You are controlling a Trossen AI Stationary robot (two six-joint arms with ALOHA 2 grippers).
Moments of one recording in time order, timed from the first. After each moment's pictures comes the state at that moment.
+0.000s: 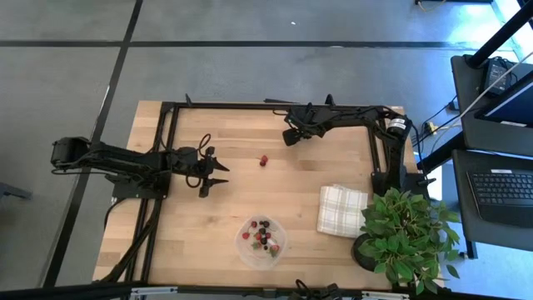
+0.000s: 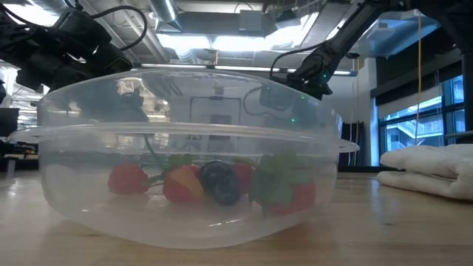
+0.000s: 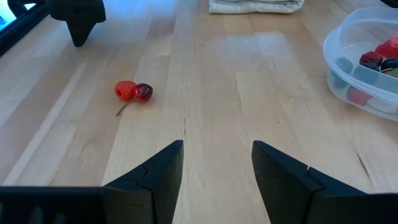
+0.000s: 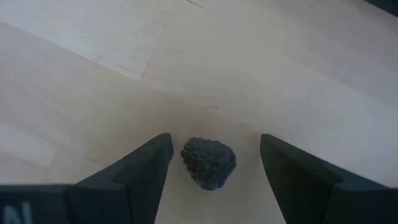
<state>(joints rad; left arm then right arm) 0.15 0.96 0.14 0.35 0.12 0.12 -0.51 1.98 1.19 -0.47 0.30 0.60</state>
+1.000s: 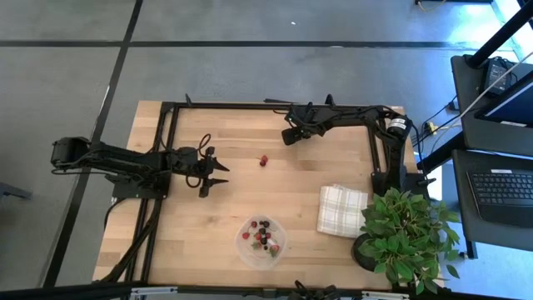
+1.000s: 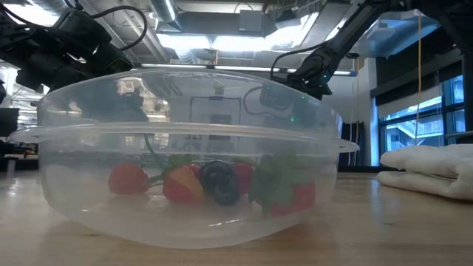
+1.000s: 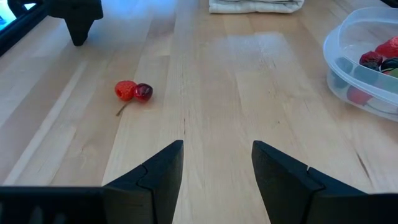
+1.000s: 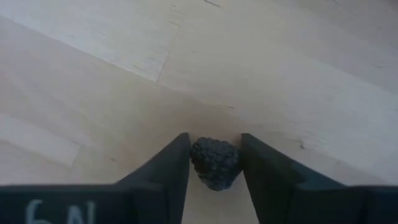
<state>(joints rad) 0.15 0.96 0.14 0.35 0.12 0.12 -0.51 1.98 1.19 -0.46 0.22 0.62</state>
